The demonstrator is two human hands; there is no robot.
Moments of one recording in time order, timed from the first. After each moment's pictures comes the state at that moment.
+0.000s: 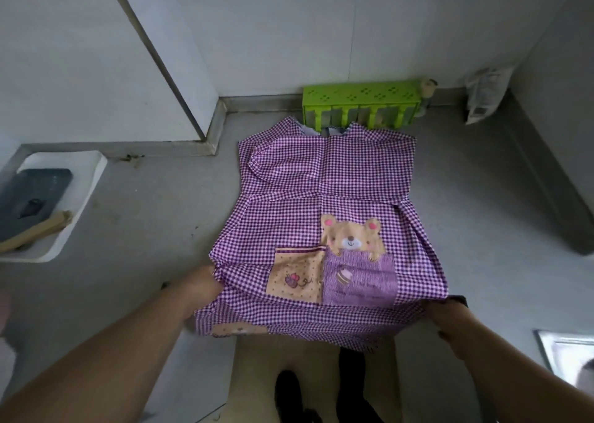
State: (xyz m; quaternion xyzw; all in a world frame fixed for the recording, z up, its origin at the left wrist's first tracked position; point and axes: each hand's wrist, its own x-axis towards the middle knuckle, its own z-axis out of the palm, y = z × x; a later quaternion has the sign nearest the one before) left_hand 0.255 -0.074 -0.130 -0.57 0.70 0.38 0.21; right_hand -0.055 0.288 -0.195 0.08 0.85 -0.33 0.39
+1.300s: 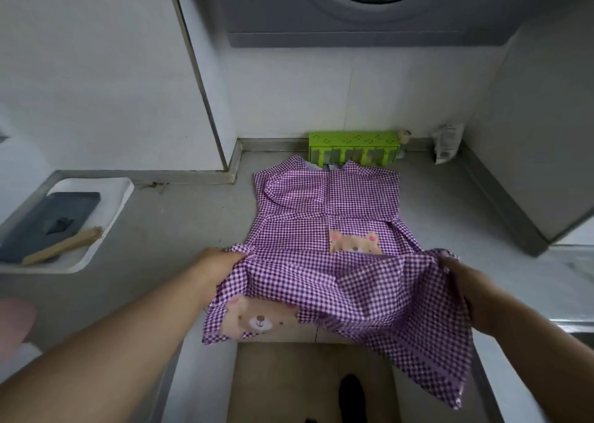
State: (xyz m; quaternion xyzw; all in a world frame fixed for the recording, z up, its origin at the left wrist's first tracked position) left_hand 0.295 -0.071 -0.062 -0.56 0.54 0.63 -0.01; right_hand 0.007 0.282 -0.040 0.13 0.73 -0.54 0.40
